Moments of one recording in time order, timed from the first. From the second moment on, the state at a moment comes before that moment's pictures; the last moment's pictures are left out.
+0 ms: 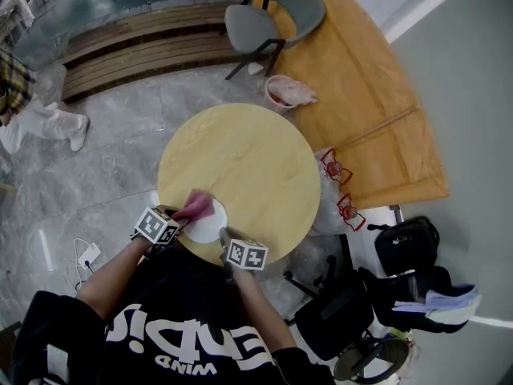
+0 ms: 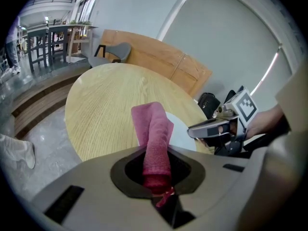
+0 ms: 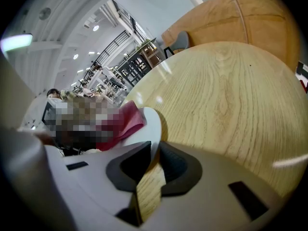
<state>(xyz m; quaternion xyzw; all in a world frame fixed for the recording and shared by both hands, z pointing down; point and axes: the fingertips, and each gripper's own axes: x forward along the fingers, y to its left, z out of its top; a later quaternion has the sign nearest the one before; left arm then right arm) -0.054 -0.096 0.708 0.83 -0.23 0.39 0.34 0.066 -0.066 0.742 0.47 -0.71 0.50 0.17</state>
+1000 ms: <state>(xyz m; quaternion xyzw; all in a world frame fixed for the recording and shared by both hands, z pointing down) -0.021 -0.177 0.459 0.93 -0.31 0.15 0.14 0.084 -0.144 0.460 0.54 -0.82 0.16 0.07</state>
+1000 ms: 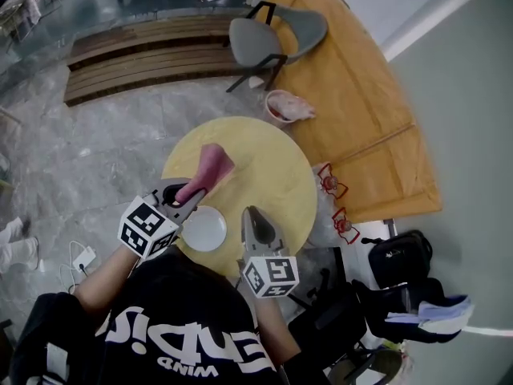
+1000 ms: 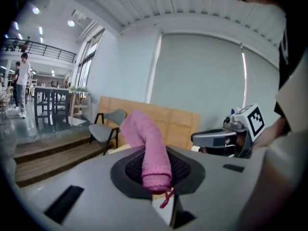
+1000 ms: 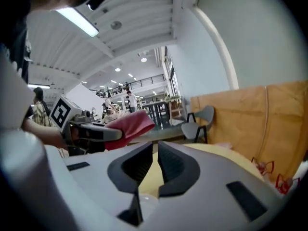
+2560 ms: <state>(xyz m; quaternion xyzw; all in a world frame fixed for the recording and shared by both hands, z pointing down) -0.006 -0.161 0.427 0.94 -0.34 0.09 0.05 0.075 -0.140 0.418 0.57 -0.82 0.05 0.06</state>
